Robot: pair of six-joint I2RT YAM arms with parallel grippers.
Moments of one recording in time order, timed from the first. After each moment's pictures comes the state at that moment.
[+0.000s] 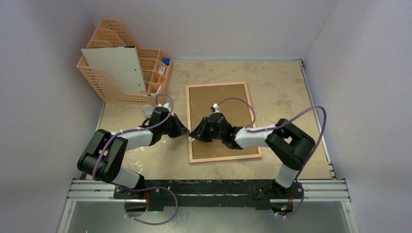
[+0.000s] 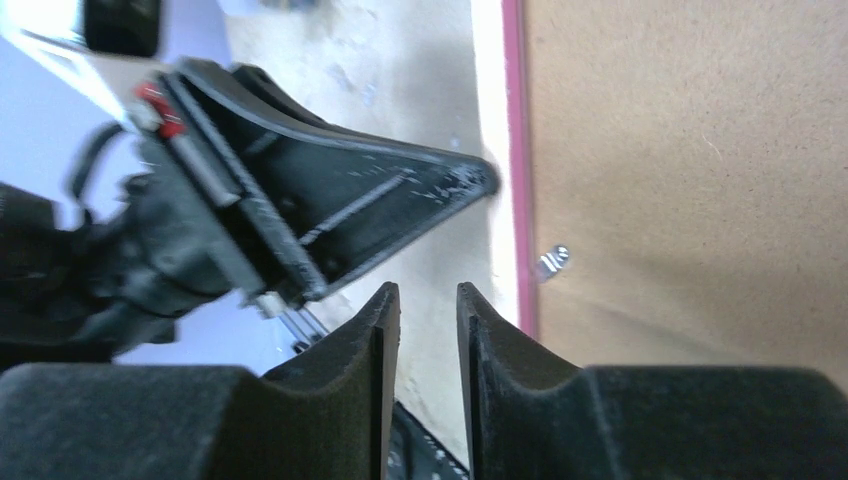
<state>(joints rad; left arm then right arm) -0.39 1.48 0.52 0.20 0.32 -0.81 0.89 1.69 0.77 0.36 -0.06 1.22</state>
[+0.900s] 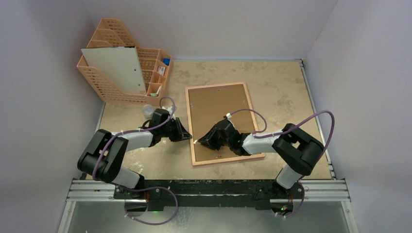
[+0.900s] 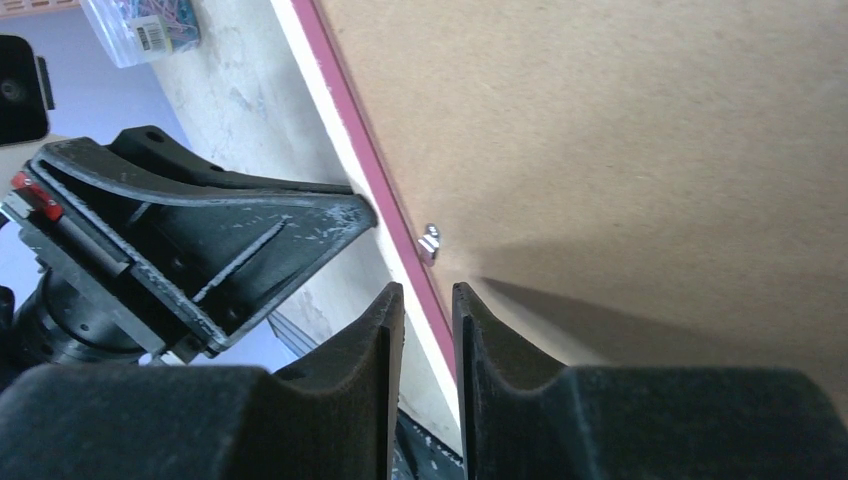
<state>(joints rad) -0.40 1.48 0.50 0.18 0.44 -0.78 0.89 1.64 0.64 0.30 -0.02 1.43</state>
